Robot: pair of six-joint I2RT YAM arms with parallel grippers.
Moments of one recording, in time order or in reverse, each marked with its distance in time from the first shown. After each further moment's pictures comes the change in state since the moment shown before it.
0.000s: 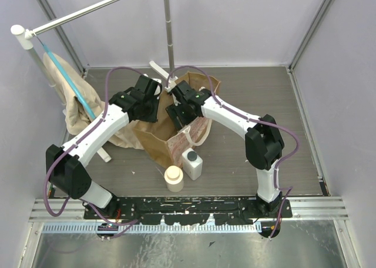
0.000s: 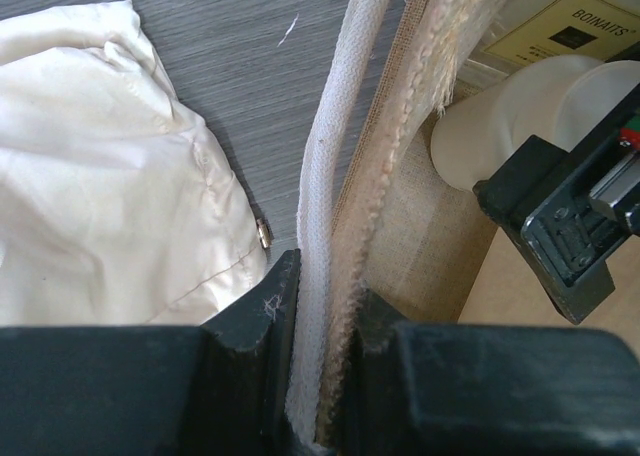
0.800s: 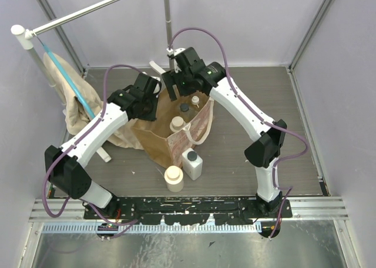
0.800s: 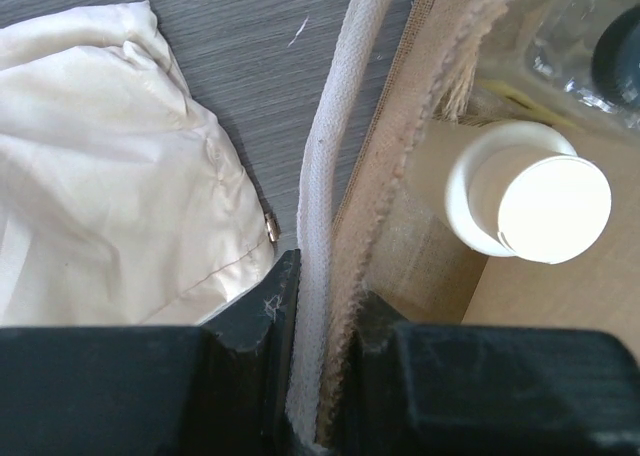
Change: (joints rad) left arm 0.000 0.000 0.044 -0.045 -0.016 0.000; right arm -0.018 0.032 0.514 -0.213 0.058 0.025
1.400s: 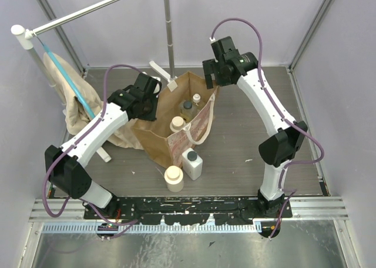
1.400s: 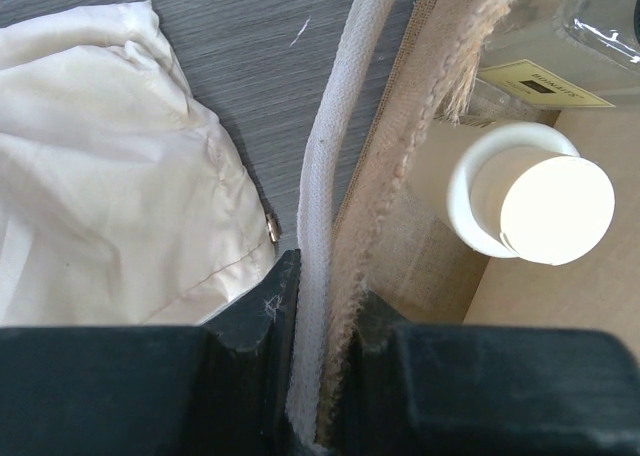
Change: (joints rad) left arm 0.000 0.002 0.001 -0.002 -0.005 0.000; right arm -0.245 -0.087 -0.045 -0.117 0.190 -0.021
